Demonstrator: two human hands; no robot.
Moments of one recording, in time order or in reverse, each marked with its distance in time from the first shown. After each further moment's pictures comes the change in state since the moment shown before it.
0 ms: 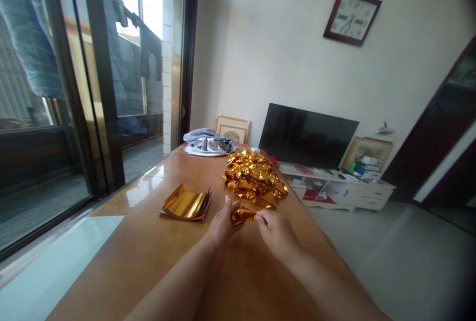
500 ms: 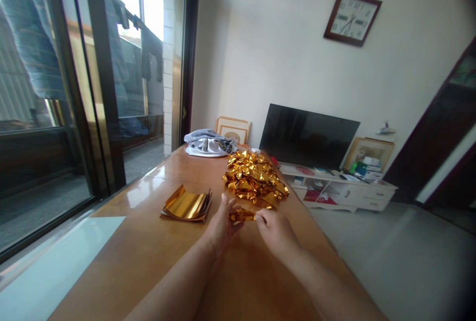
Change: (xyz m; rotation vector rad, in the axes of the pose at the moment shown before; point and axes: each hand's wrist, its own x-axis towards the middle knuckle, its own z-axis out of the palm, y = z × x) left_hand -0.006 0.011 0.006 -0.055 0.020 -0.023; right_hand 0.004 0.003 0.003 -0.059 -0.036 0.010
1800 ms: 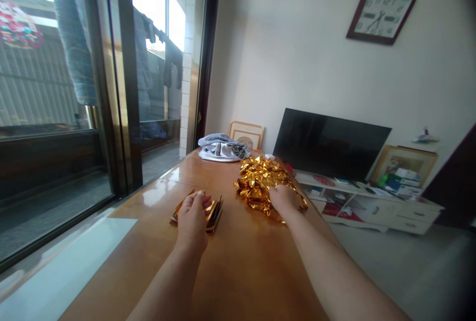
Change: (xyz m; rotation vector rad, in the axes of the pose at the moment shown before) left_hand 0.002 0.065 -0.048 0.042 0.629 0.569; right_hand 0.139 0.036 0.017 -0.319 0.003 0.520
